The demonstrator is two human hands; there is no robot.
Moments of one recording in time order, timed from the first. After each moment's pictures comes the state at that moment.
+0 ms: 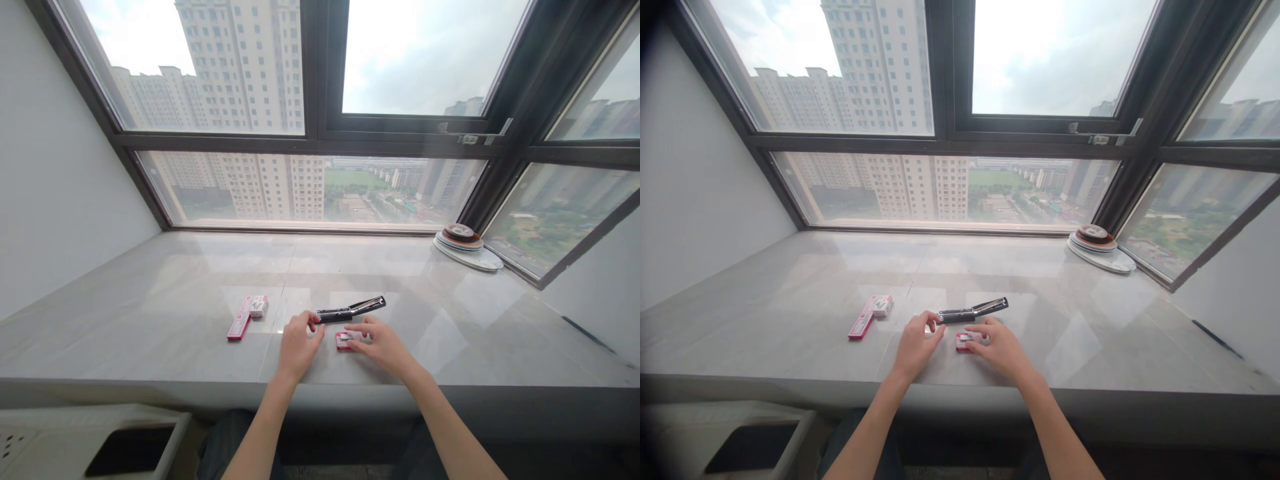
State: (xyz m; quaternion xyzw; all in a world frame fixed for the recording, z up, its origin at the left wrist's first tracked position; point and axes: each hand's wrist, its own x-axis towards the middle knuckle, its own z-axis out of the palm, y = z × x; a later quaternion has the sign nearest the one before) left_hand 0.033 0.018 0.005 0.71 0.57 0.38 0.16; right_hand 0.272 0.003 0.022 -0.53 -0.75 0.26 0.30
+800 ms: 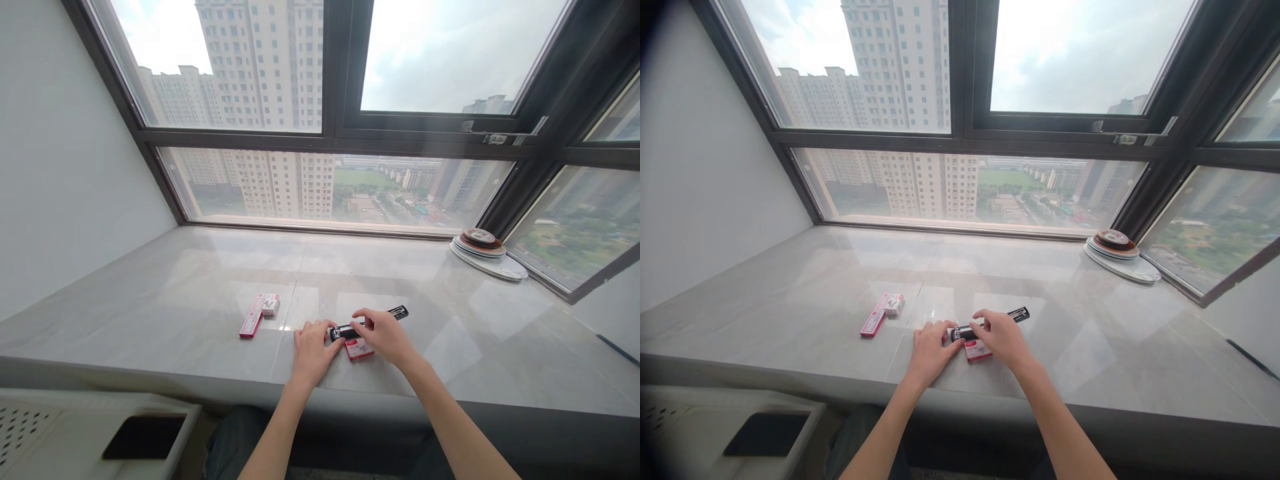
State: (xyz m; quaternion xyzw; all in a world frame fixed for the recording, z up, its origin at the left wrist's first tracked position) left_hand 0.031 0.015 -0.003 0.73 0.59 0.32 0.13; right_hand 0.240 0.042 0.033 -0.55 -0.76 0.19 0.29
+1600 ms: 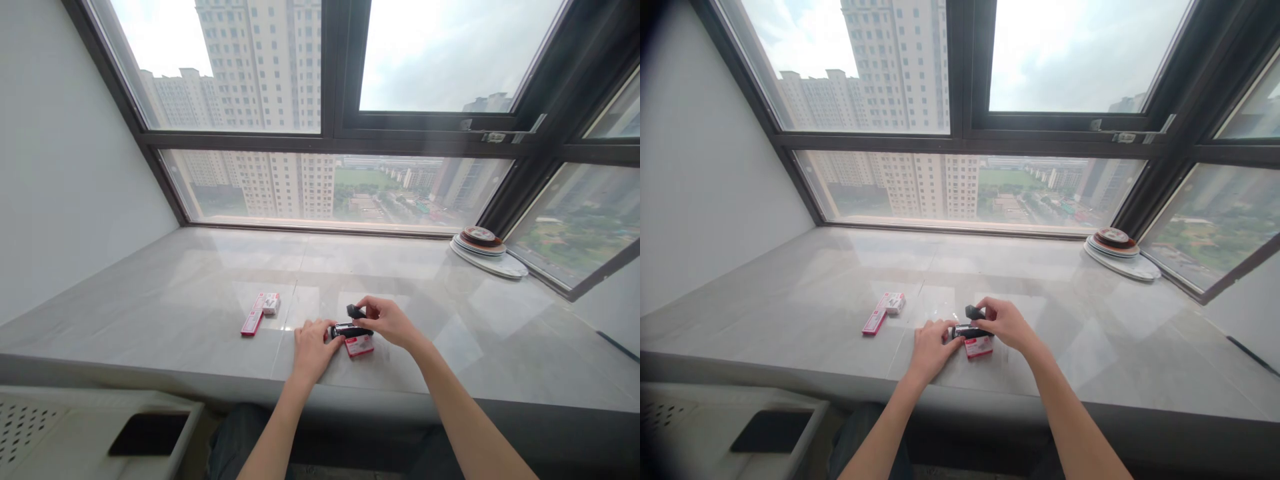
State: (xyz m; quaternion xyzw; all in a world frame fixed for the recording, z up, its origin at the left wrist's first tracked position) left_hand 0.032 0.013 -0.002 0.73 0.60 0.29 0.14; right_hand 0.262 0.056 0.054 -0.48 -0.74 0.33 0.33
